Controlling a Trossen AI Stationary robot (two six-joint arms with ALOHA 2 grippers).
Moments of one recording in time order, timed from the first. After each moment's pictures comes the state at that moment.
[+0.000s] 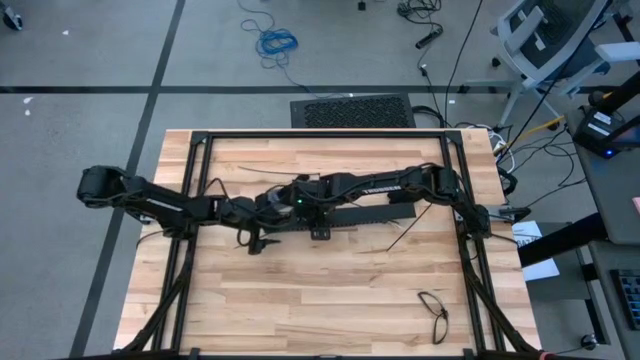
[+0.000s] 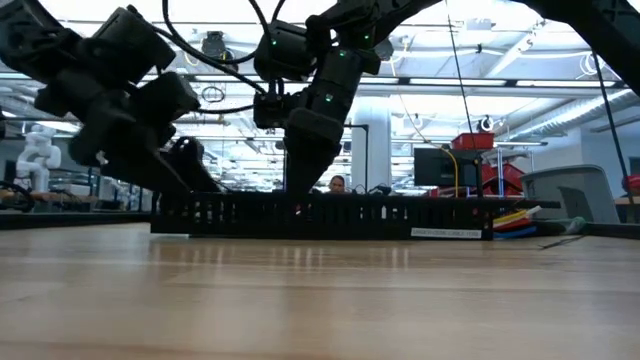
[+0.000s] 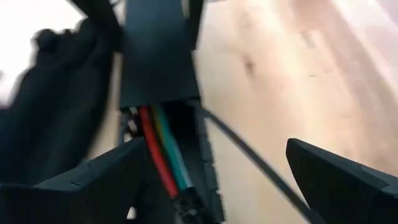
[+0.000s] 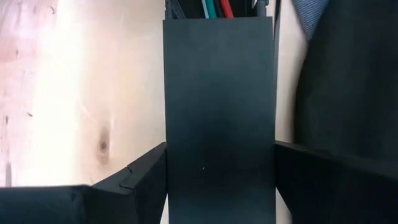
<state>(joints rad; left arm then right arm) 0.02 1.20 0.27 0.30 0.08 0.09 -0.08 2.20 1.77 -0.76 -0.07 -0.12</state>
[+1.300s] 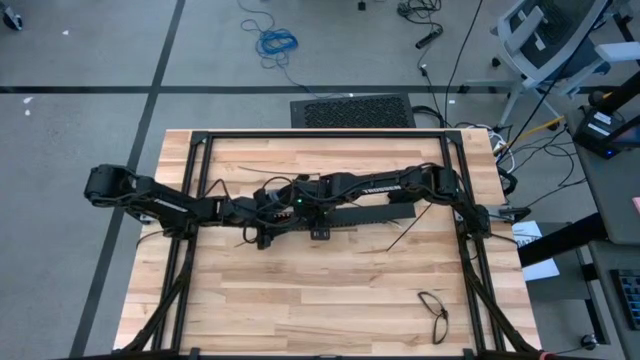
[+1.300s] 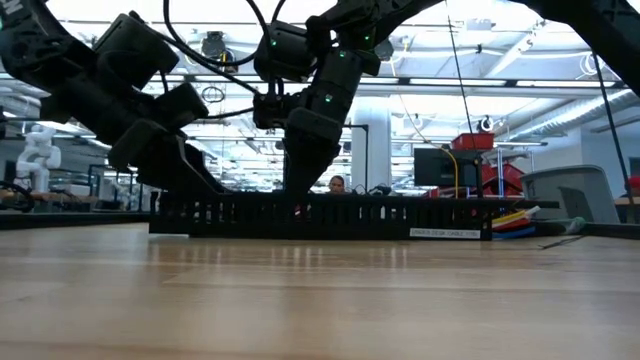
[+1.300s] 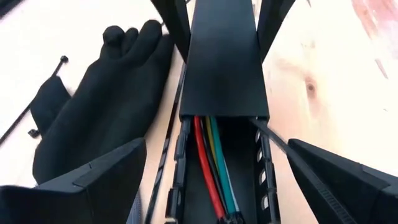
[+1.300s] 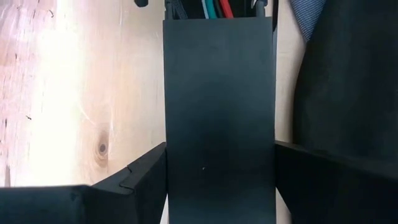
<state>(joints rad) 0.02 1.28 0.26 0.45 -0.11 -0.02 -0.08 2.20 1.76 -0.75 -0.07 -0.12</state>
